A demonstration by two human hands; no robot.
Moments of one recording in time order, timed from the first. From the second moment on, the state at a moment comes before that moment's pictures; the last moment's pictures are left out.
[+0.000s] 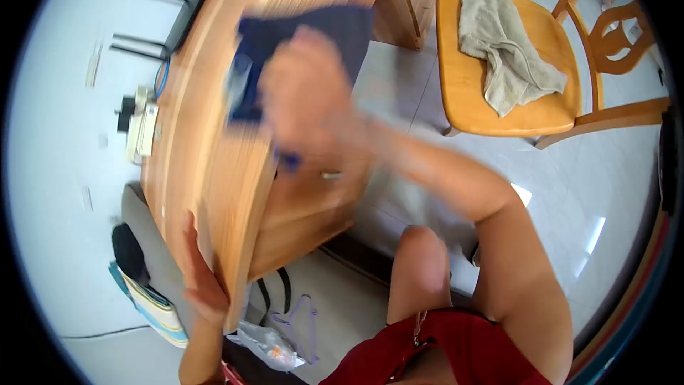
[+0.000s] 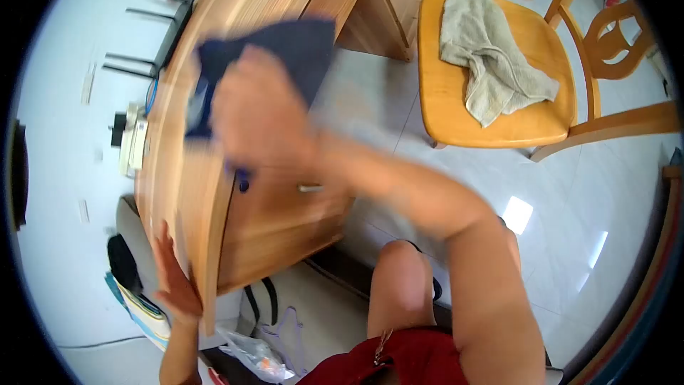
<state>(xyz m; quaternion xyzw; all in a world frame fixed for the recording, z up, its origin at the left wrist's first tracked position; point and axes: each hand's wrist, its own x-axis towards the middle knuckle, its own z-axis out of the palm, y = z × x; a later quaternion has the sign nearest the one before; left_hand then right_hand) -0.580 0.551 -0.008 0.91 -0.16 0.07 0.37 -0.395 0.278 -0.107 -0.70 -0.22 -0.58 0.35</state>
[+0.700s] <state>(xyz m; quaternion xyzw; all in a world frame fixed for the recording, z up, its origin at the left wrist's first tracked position) -0.573 0.516 0.004 0.98 -0.21 -0.03 0.05 -0.265 0.127 -0.064 -0.71 0.15 -0.29 0.63</state>
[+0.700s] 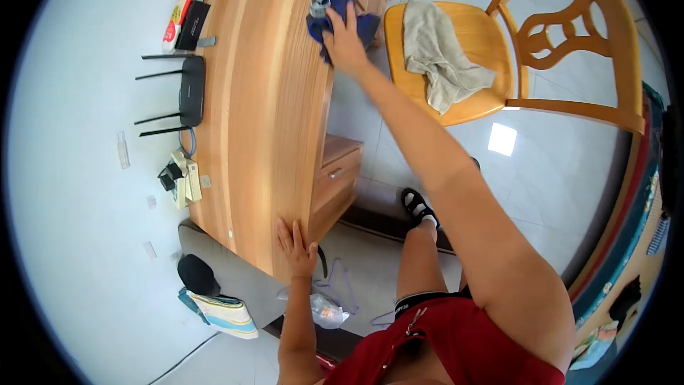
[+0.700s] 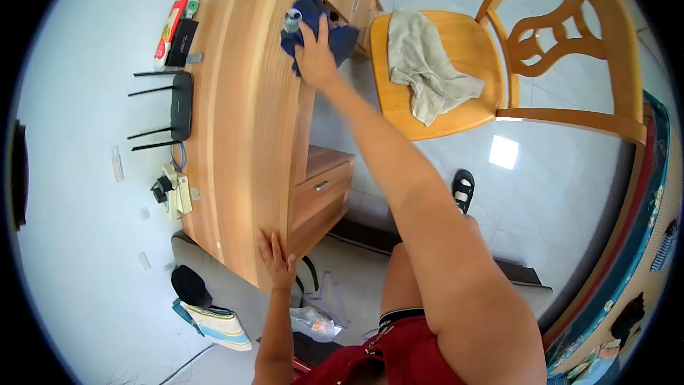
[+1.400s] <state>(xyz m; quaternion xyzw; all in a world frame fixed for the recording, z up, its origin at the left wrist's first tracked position) -0.304 0.293 -0.028 0.98 0.19 0.05 0.01 -0.288 0.083 0.047 -0.84 0.13 -0.18 0.49</state>
